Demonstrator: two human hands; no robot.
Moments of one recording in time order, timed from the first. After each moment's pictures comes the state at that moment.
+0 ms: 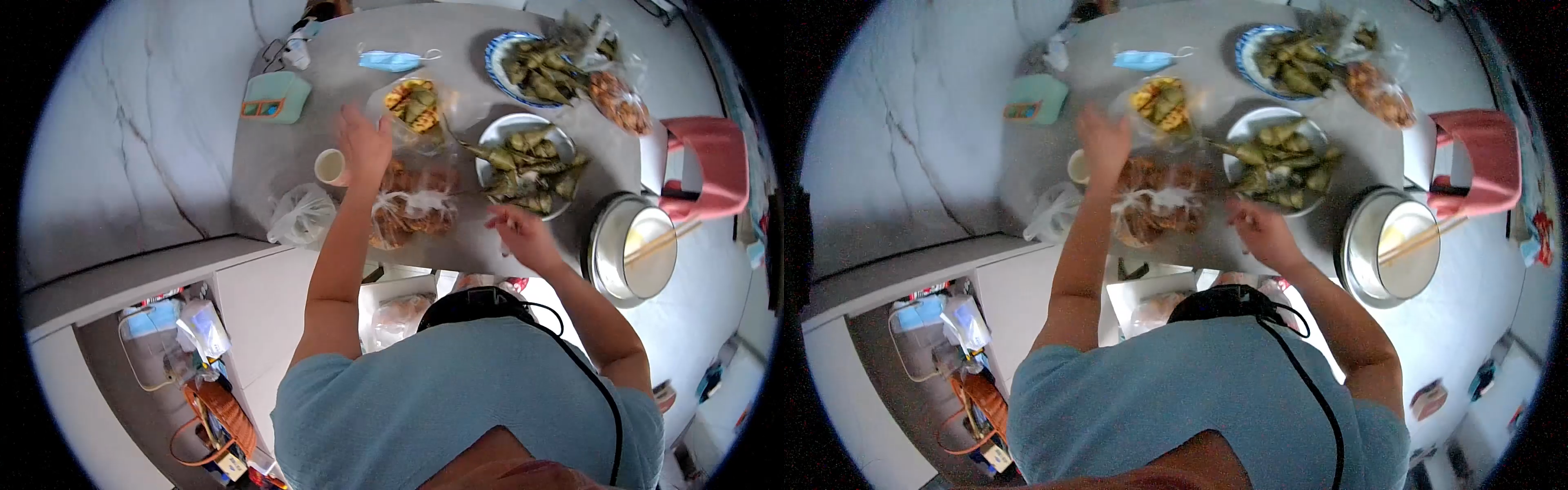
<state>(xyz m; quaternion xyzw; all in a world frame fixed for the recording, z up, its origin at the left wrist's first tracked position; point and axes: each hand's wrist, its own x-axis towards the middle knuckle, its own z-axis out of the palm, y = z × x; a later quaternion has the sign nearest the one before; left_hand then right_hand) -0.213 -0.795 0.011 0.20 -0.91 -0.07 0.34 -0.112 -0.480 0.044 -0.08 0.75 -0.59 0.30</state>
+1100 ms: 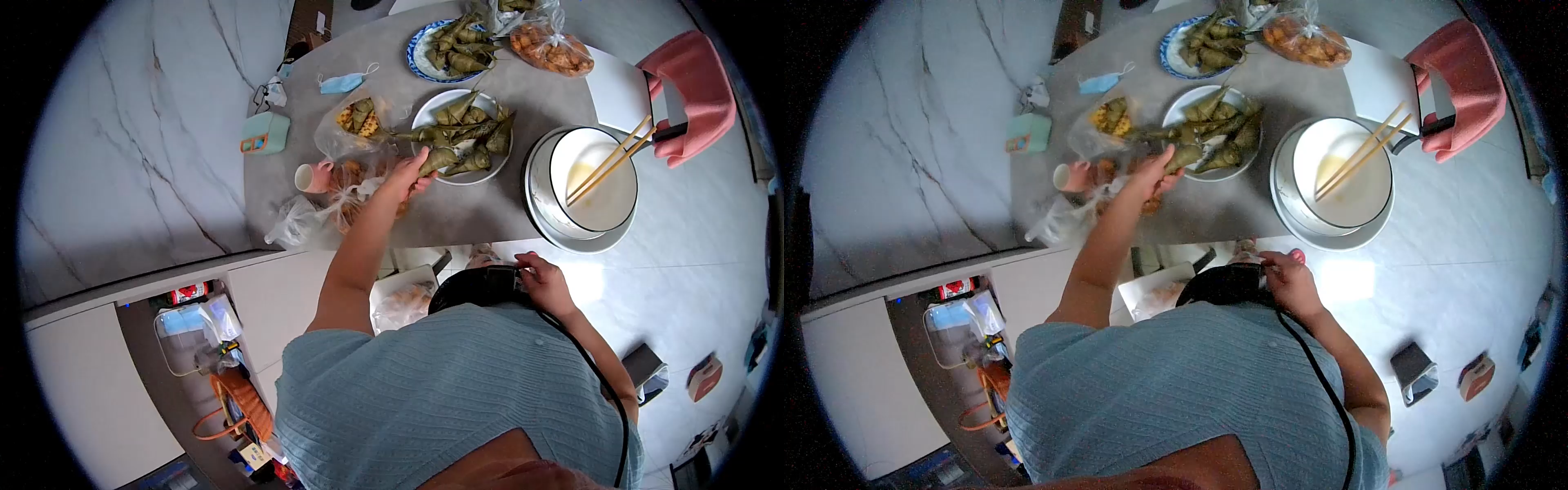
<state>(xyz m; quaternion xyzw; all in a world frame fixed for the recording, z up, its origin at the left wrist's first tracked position) -0.151 -0.621 -0.010 0.23 -0.58 -0.67 -0.40 0.052 -0.278 0.030 -0.05 0.81 -0.54 0.22</state>
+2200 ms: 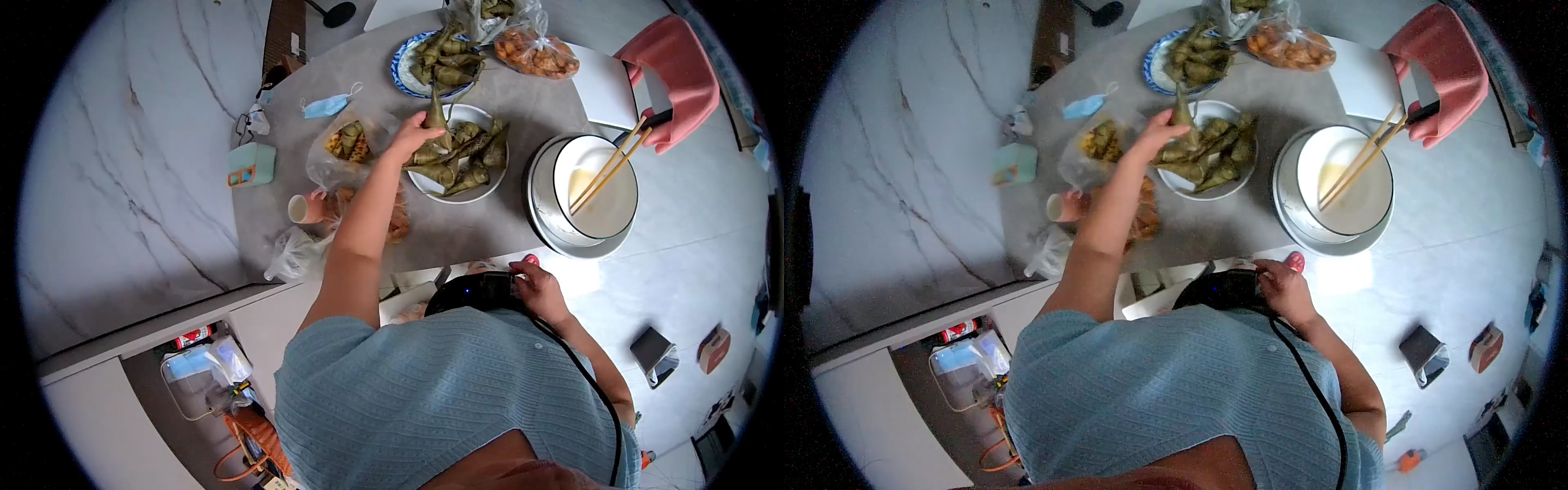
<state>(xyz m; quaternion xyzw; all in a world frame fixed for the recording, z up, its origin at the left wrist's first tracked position) -0.275 -0.589 -0.009 0.02 -0.80 -0.56 -0.22 0.041 -0.319 0.042 0.01 0.83 -0.53 0.19</state>
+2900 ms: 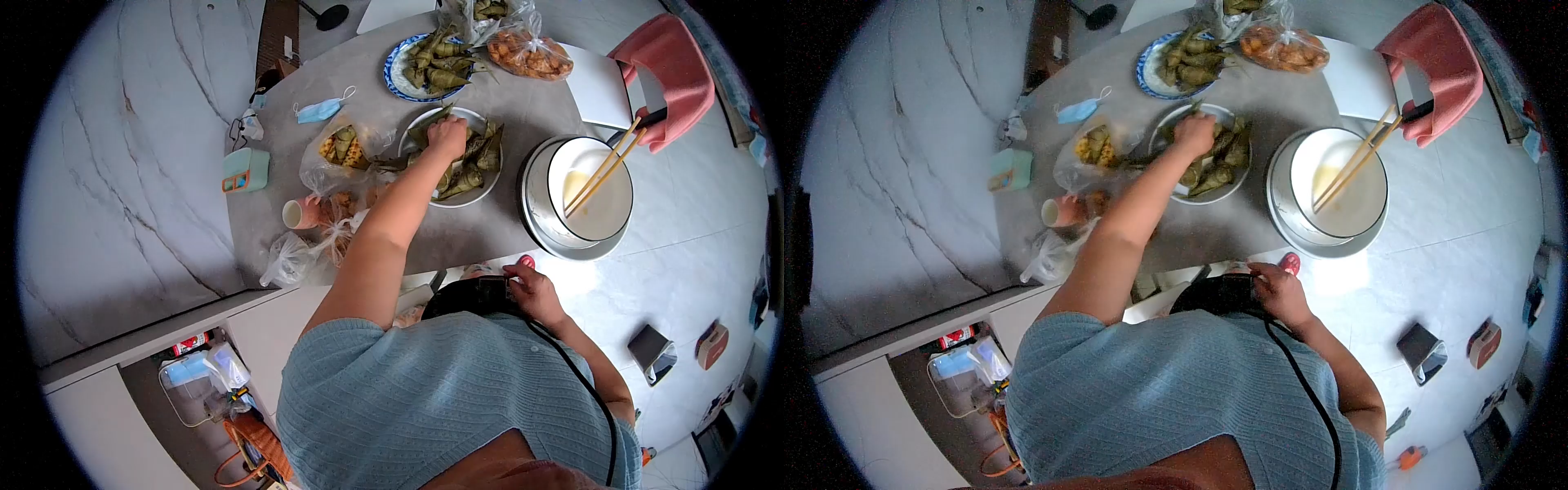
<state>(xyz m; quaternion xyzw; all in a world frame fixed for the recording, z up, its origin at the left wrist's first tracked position) -0.284 -0.504 -0.045 -0.17 -0.97 -0.02 -0.17 0.039 -0.318 0.038 0.00 0.82 -0.53 0.19</state>
